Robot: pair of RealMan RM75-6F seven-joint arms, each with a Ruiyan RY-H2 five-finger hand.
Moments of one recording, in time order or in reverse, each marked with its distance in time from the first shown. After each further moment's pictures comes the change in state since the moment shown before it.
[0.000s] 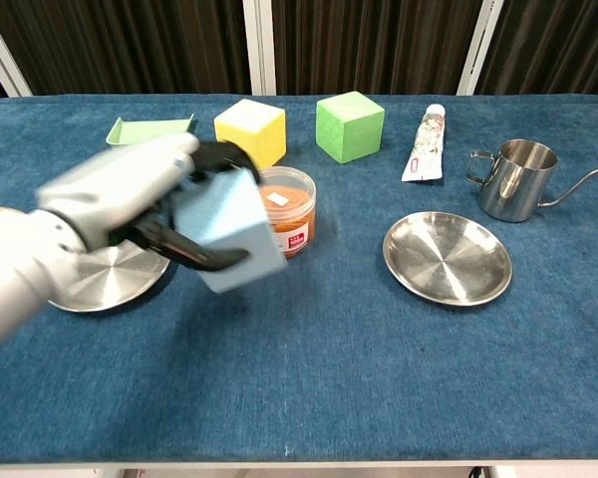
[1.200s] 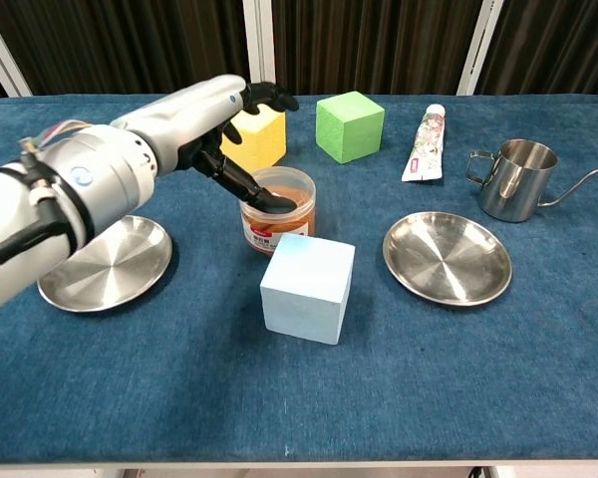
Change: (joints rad) left arm -0.186 -0.017 -0.224 0.003 -0.340 -0.092 0.120; right arm -0.029 0.029 0.030 0.002 -0.038 -0.022 0.063
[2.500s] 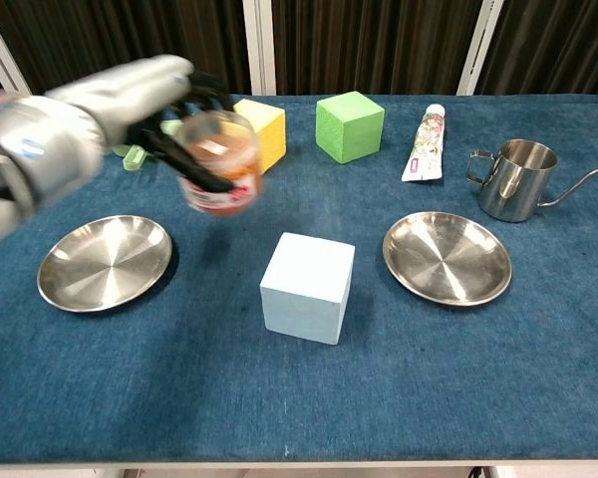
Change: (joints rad) left arm -0.038 0.167 0.090 -0.092 -0.087 0.166 0.042; right arm -0.010 0.011 0.001 -0.001 -0.027 -0.012 0.016
